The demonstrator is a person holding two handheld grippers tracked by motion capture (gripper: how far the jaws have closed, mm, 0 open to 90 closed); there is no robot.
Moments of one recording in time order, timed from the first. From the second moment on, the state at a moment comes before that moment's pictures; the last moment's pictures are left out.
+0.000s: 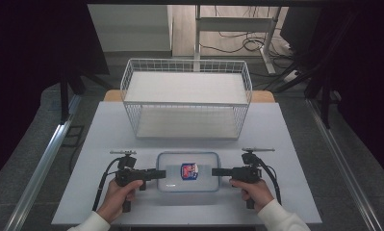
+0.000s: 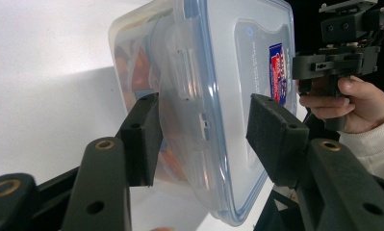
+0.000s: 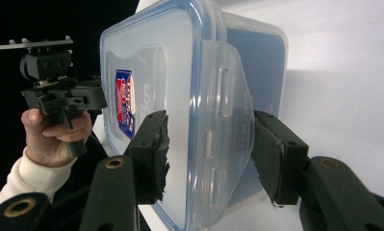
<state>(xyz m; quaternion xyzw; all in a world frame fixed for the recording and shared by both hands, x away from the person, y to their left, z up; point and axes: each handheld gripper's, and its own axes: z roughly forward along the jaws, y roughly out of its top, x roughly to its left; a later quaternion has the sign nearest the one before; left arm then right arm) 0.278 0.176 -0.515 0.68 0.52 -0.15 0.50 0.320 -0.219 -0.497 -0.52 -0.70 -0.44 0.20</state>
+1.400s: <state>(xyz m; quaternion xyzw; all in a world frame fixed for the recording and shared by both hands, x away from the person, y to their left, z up) 0.383 0.196 -0.494 0.68 0.50 -0.10 0.54 0.419 -0.197 -0.468 -0.51 -0.70 -0.49 0.14</state>
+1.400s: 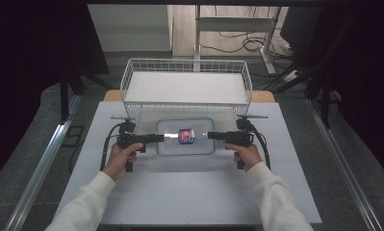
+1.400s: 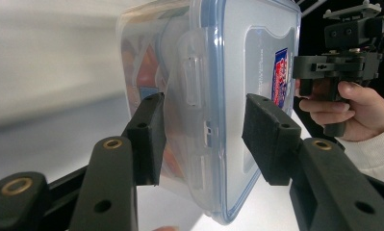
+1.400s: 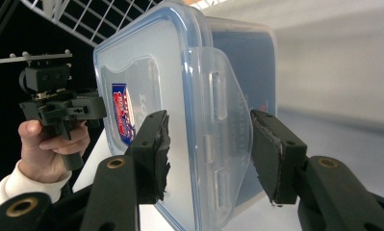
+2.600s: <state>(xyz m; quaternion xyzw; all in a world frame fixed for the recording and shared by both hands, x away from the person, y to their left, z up) 0.413 0.191 -0.525 0.62 0.54 -0.11 0.56 0.437 -0.192 -0.500 -0.57 -0.64 -0.50 0.10</state>
